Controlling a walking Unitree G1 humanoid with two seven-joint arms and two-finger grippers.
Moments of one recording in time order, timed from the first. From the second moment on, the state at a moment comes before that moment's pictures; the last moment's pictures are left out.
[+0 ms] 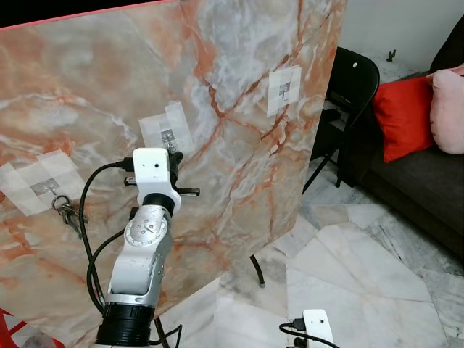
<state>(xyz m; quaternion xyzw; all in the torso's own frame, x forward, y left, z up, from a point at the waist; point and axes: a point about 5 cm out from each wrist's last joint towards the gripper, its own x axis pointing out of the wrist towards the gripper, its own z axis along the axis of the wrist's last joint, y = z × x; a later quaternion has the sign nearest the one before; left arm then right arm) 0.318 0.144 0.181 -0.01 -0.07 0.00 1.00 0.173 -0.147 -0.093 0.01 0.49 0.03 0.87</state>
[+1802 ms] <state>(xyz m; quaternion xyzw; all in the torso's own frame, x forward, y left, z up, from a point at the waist) 0.324 0.131 0.171 -0.10 -0.03 -0.06 0.99 0.173 -0.145 -0.093 0.01 0.49 0.03 0.87</state>
